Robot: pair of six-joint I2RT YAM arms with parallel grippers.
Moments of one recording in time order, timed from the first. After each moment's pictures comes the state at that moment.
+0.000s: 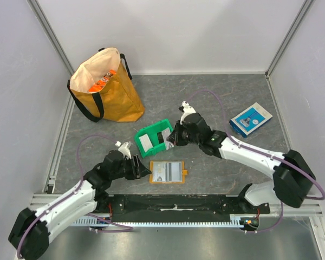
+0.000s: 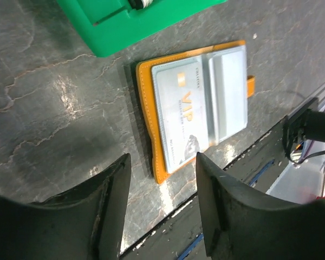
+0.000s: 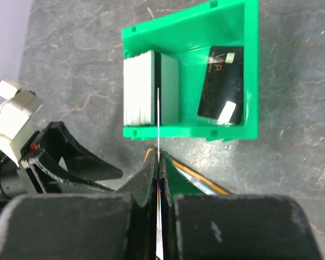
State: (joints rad) left arm -0.63 0.72 0.15 -0.09 0.27 -0.78; right arm 0.82 1.42 0.93 -0.10 -0.01 0.64
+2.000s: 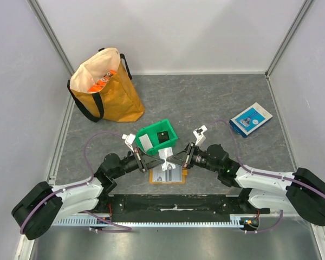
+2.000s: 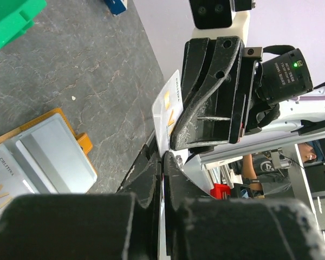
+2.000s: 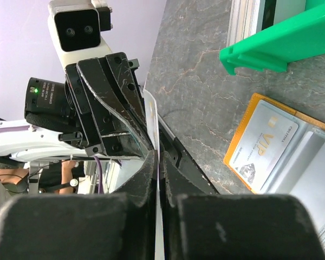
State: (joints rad) left arm -0.74 0.95 0.05 0.92 0.37 -1.11; right arm 0.92 1.11 0.31 0.65 -0.21 1.11
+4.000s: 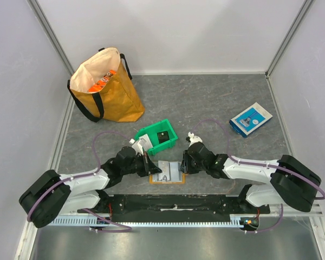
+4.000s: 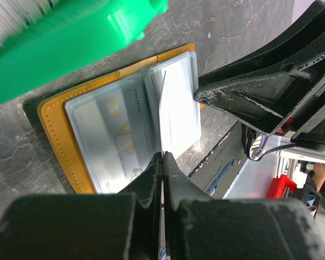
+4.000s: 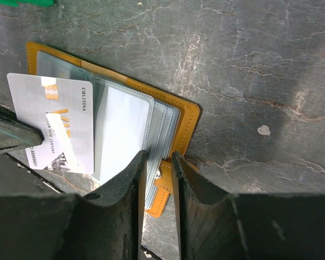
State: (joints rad) left arm -0.75 1.12 0.18 0.38 0.32 -0.96; right arm 0.94 1.31 0.49 -0.02 0.04 0.75
